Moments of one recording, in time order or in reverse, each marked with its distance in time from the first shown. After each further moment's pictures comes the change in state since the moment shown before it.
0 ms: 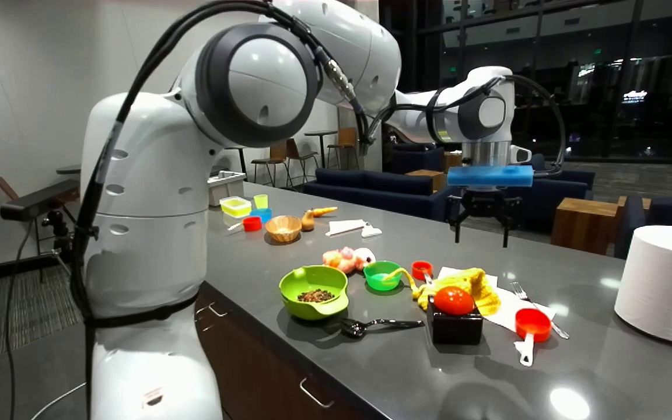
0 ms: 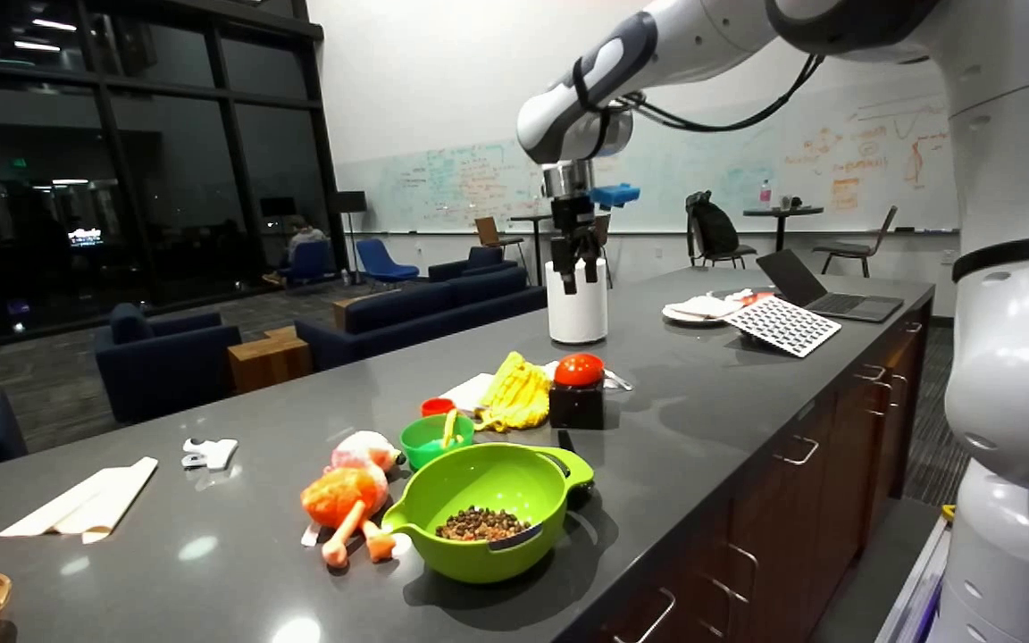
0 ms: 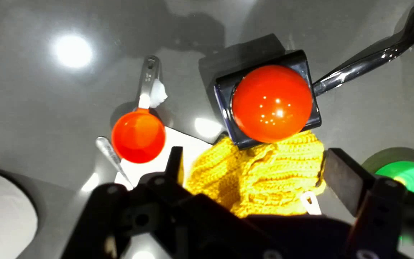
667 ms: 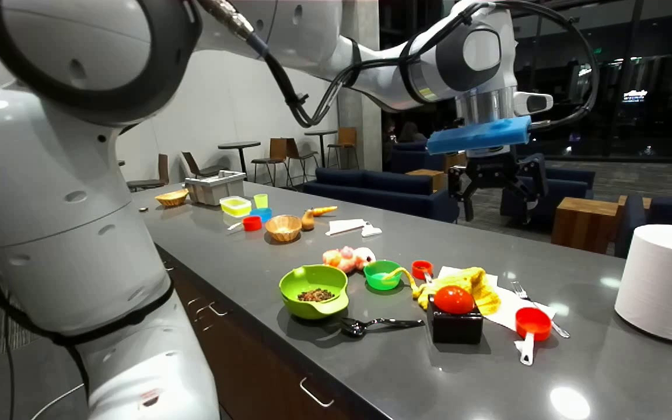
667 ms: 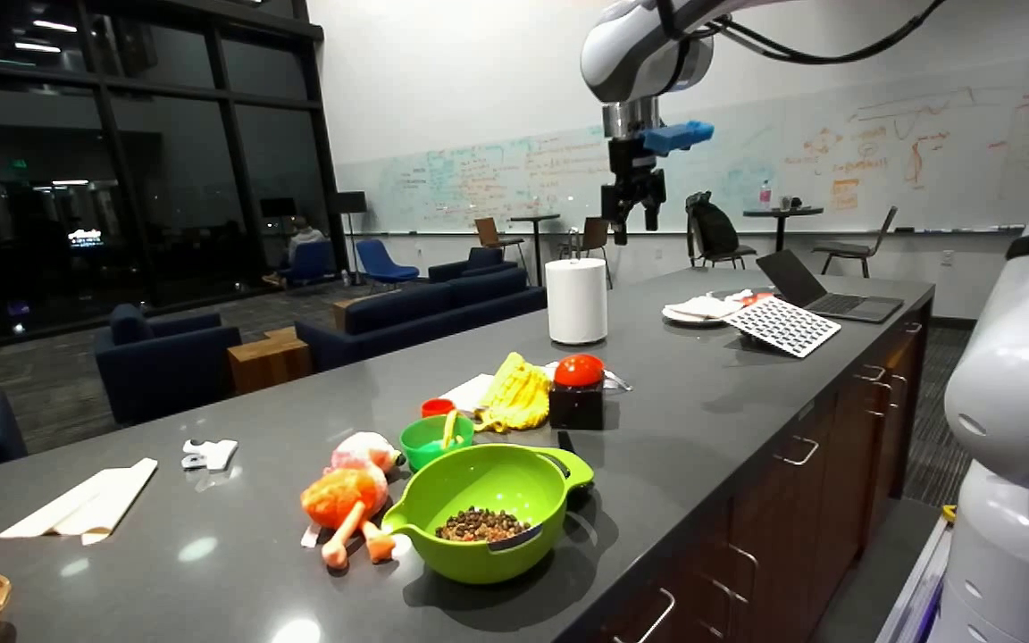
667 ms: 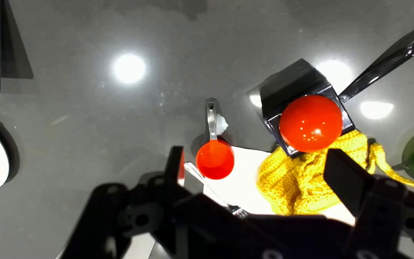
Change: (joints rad) arm -0.012 -0.340 -0.065 -0.240 -0.110 0.035 0.224
